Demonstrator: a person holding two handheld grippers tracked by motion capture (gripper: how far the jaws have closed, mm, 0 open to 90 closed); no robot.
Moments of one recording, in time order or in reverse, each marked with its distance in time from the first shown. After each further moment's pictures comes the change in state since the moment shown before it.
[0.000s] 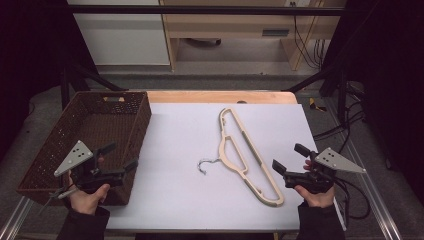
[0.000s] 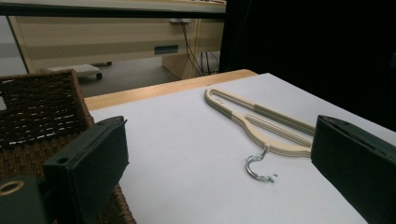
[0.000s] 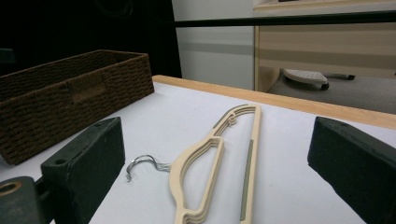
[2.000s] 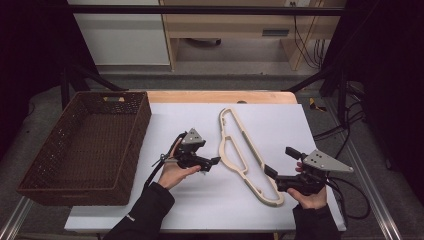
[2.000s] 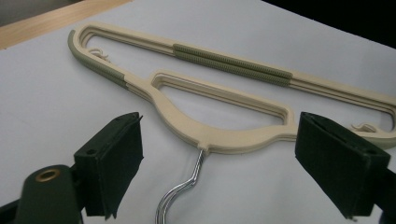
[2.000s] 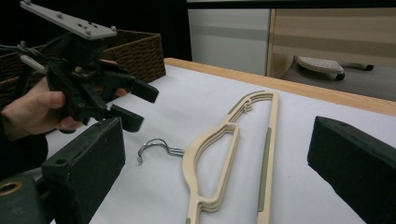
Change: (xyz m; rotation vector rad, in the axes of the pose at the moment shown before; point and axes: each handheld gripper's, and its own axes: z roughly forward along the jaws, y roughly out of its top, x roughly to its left) left arm -0.079 -0.026 0.220 0.349 -0.273 0.131; right arm 0.011 -0.006 0.012 0.064 0.042 -0.032
